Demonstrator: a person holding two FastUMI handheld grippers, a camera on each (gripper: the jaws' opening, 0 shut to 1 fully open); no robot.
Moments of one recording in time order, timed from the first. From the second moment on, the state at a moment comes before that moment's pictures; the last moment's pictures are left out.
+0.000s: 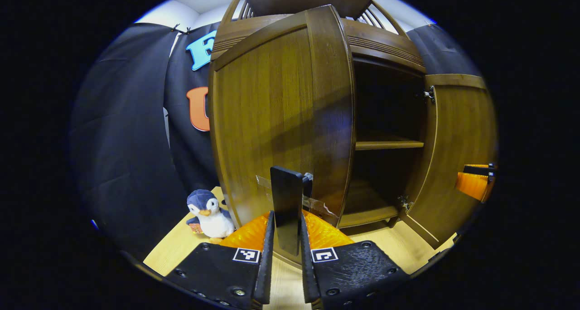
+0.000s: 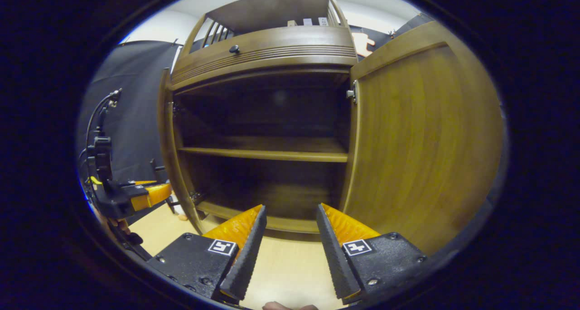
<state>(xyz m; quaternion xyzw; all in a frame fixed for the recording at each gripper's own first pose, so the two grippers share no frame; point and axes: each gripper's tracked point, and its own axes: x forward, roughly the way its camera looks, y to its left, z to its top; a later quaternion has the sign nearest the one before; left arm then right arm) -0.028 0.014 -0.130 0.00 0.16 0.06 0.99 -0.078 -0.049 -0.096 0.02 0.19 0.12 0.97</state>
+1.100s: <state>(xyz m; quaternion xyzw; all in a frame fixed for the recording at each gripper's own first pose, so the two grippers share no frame) -0.097 0.110 -0.128 0.02 0.17 0.17 0.97 -0.057 -0.011 -0.096 0.02 0.18 0.14 0.97</state>
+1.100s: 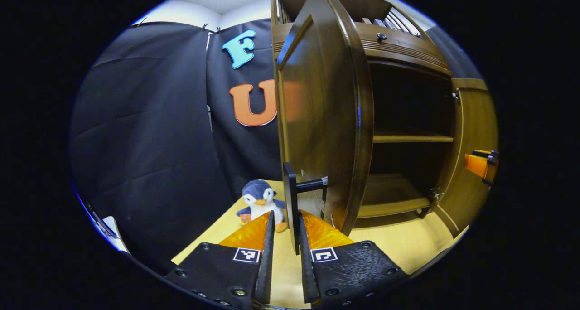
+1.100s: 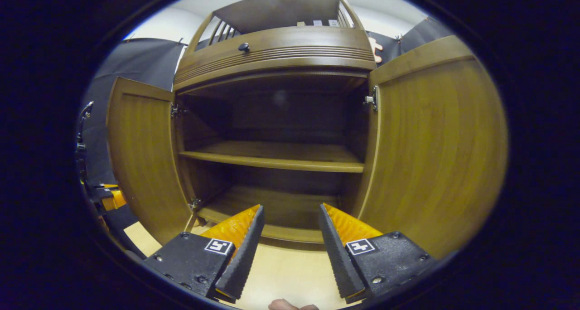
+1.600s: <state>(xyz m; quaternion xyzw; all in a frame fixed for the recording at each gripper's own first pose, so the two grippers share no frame) -0.109 0.133 -0.128 -0.01 0.17 0.15 0.97 -0.057 0.008 -0.094 0.01 0.17 0.16 0.97</state>
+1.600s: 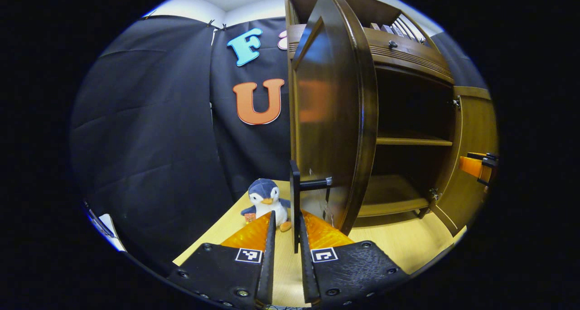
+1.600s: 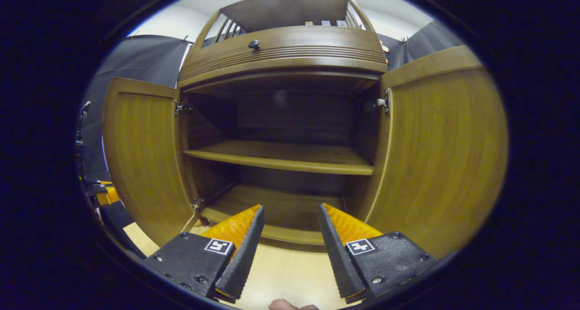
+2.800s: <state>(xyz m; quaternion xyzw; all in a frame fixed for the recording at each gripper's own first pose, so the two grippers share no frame) -0.118 0.079 -0.101 0.01 0.11 0.12 0.99 -0.066 0.009 -0.069 0.01 0.15 0.15 0.98</state>
